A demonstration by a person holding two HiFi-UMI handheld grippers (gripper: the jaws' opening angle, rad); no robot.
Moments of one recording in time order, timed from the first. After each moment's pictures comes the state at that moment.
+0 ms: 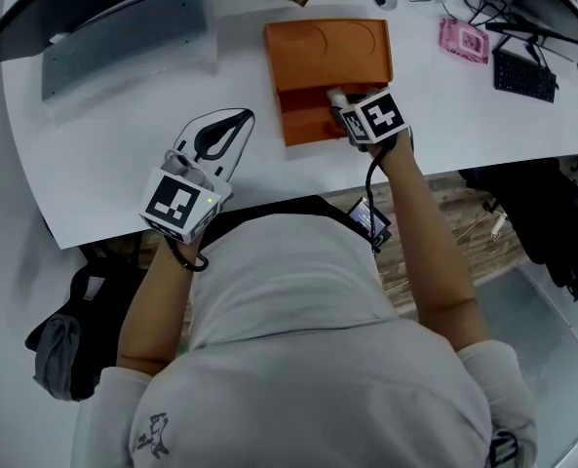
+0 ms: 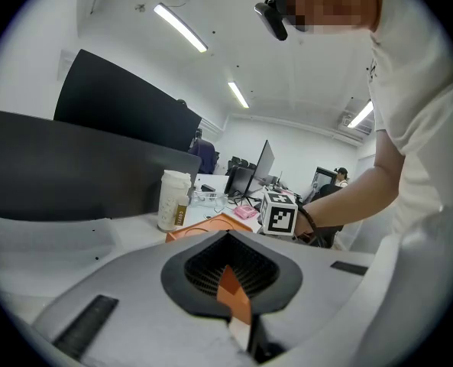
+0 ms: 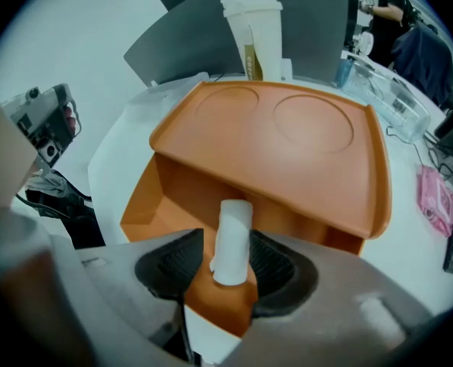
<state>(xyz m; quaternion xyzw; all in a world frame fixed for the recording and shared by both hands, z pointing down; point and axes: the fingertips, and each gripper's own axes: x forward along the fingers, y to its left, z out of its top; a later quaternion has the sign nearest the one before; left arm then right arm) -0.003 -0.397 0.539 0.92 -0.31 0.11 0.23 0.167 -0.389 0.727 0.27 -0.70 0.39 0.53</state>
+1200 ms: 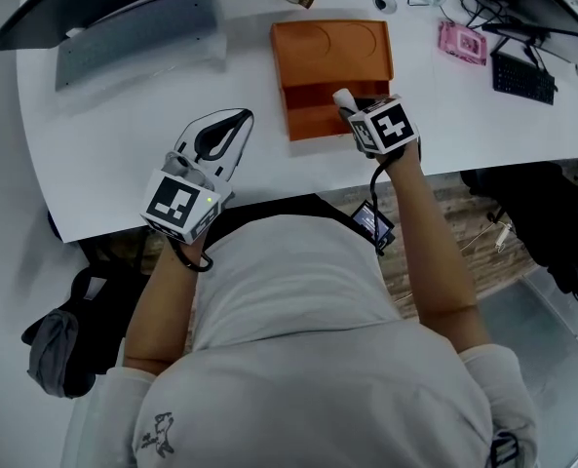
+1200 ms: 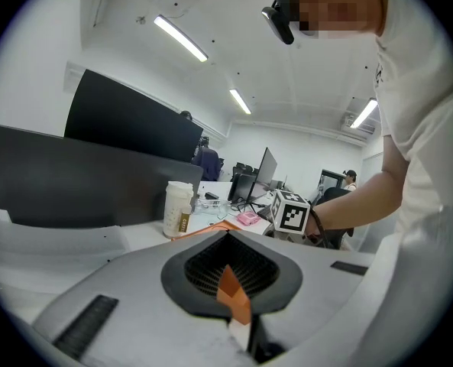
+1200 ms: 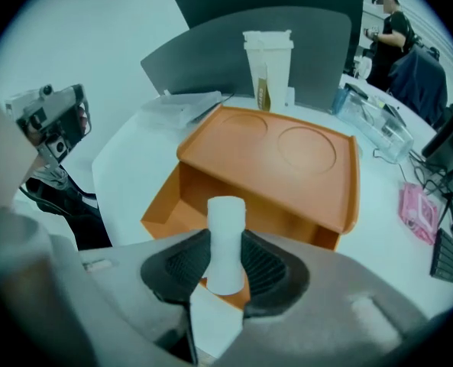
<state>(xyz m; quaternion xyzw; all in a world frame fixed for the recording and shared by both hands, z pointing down) -0.014 -0.377 0.517 0.91 -0.34 0.09 0.21 0.165 -0.379 0.691 0.29 -0.73 0.34 0.52</state>
